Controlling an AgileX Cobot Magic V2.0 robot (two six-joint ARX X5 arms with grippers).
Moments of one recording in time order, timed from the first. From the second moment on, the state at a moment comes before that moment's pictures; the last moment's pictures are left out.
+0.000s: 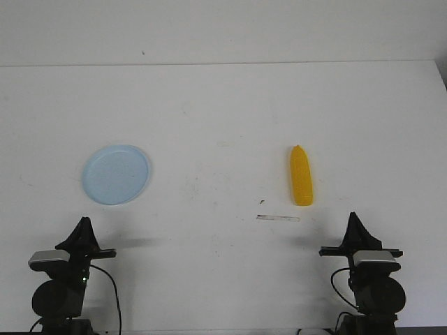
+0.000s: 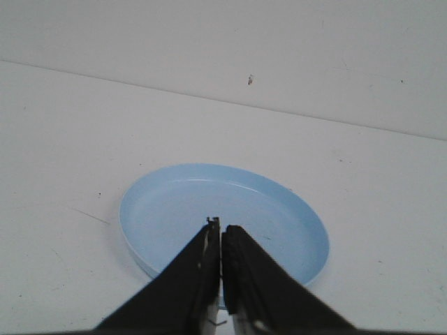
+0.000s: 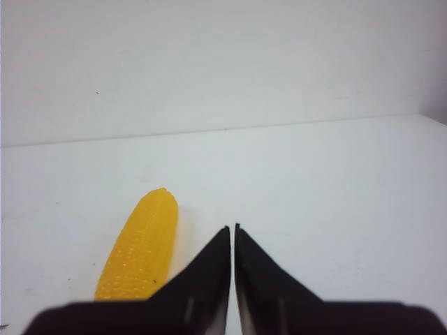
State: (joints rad) left arm -0.02 0.00 0.04 0.10 -0.05 -0.19; right arm -0.04 0.00 0.01 0.00 -0.03 0.10
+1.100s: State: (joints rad) left arm -0.02 0.61 0.71 -0.19 -0.14 -0.12; right arm -0.04 0.00 0.01 0.00 -0.03 0.10
